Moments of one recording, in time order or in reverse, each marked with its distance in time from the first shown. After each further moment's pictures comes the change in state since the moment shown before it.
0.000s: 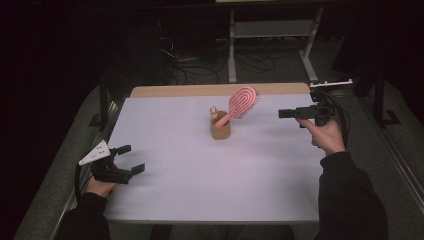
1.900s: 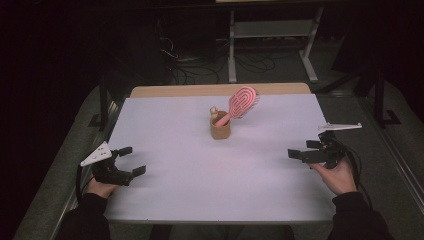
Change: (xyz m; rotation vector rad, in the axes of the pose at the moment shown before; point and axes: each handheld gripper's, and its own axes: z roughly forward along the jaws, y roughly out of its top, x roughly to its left) left arm -0.003 -0.003 0.002 0.015 -0.010 0.001; right arm -0.007 -0.107 -0.014 0.012 -0.075 -0.104
